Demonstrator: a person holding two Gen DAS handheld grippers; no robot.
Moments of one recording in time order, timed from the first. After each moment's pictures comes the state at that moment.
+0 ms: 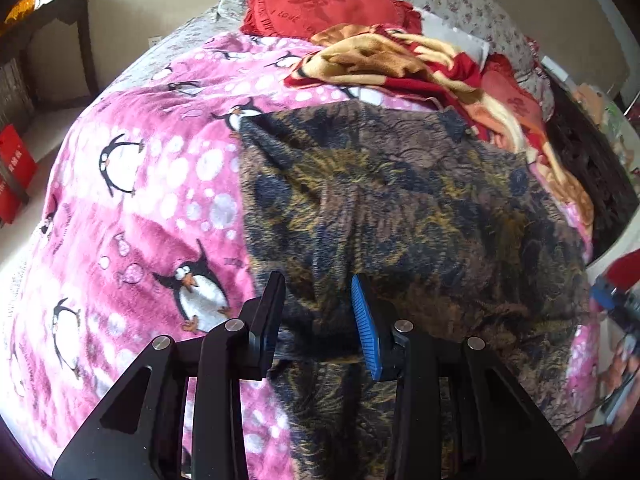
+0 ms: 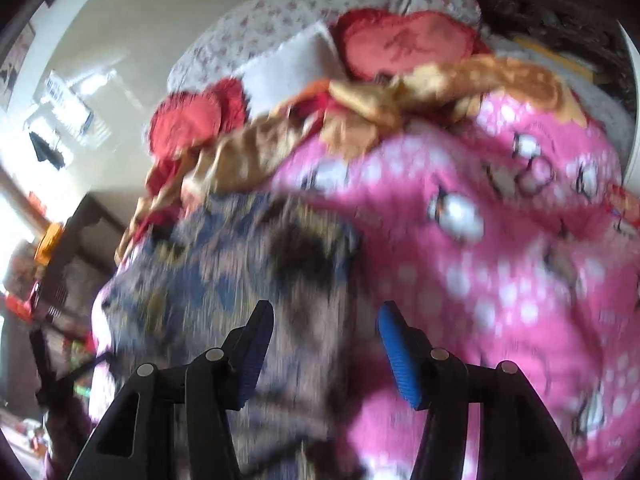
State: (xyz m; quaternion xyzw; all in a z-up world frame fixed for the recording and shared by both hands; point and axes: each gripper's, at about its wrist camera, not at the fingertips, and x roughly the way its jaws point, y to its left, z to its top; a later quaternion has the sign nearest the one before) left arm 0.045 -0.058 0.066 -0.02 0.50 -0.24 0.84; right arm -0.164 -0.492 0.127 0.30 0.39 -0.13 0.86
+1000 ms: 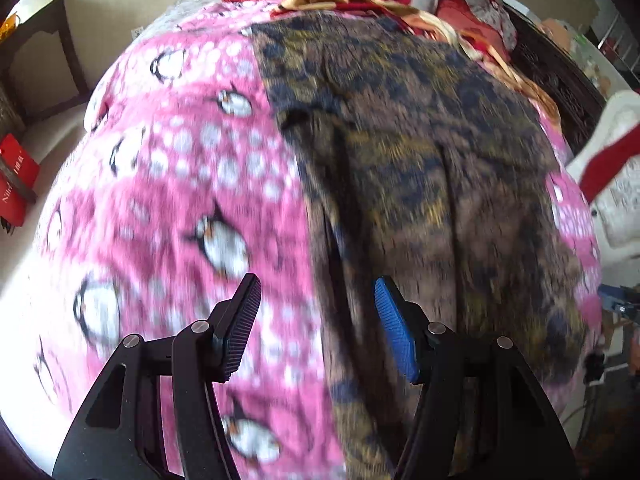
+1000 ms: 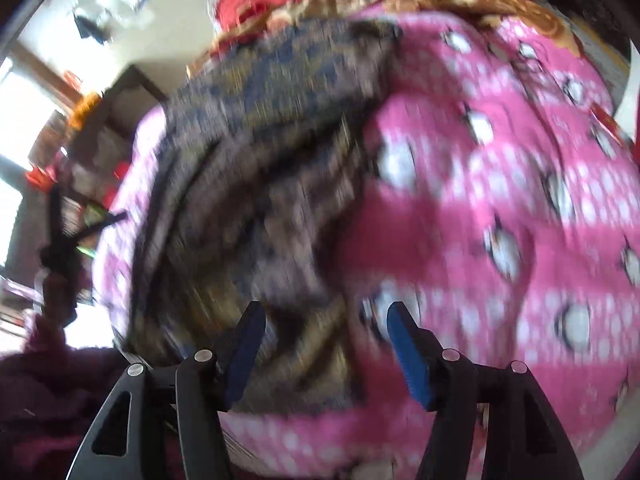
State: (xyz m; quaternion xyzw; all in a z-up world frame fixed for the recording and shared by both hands) left arm -0.120 0.017 0.068 0.07 0.54 -0.27 0.79; right arm -0.351 -0.376 0.125 0.22 0.54 -0.02 0.81
